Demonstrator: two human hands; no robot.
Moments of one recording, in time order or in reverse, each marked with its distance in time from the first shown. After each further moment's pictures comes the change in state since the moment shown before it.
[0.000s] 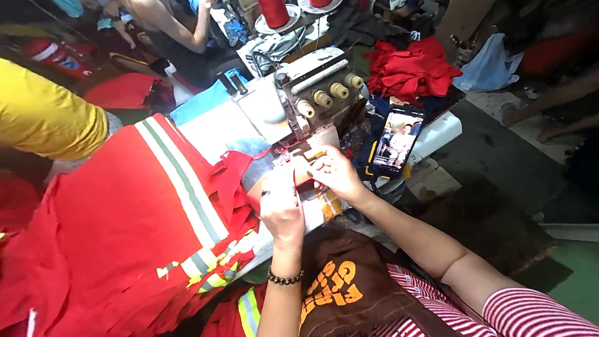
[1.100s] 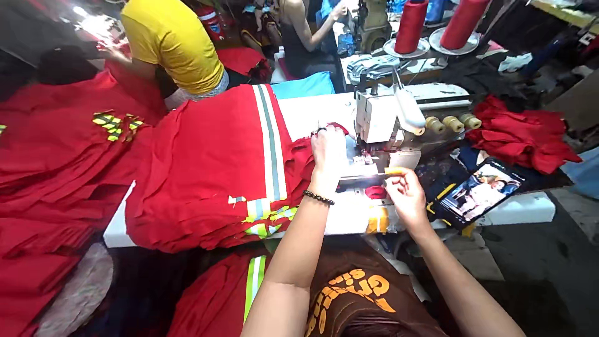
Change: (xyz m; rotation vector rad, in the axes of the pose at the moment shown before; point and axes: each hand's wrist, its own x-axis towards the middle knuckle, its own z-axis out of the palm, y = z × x) left_hand 0.088 -0.038 -0.014 0.076 -0.560 -0.273; right_hand 0.004 0.028 -0.016 -0.385 0.062 -0.156
